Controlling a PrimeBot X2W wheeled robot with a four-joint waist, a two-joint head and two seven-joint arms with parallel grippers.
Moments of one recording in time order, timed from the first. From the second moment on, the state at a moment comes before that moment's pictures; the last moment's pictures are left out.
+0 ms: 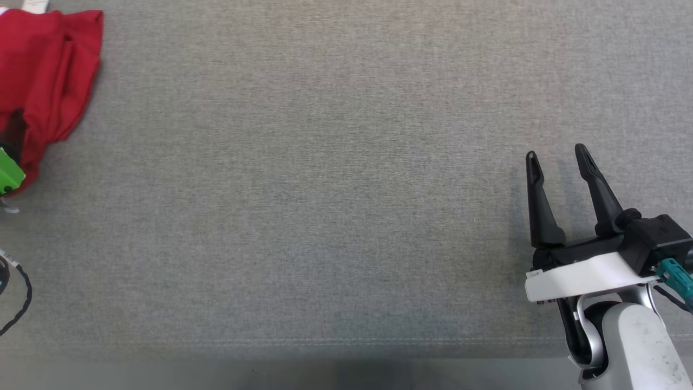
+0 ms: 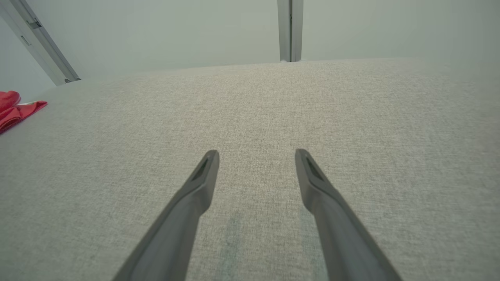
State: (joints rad) left arm -0.88 0.52 -0.18 0.91 -0.81 -0.13 0.31; right arm -0.14 -0.05 0.02 -0.12 0.11 0.13 -0.14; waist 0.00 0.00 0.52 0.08
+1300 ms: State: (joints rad) left arm -0.48 0.40 -0.35 0.26 -0.61 0.08 -0.18; right arm -0.05 -0.05 0.04 -0.07 0.18 0.13 -0.15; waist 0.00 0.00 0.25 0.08
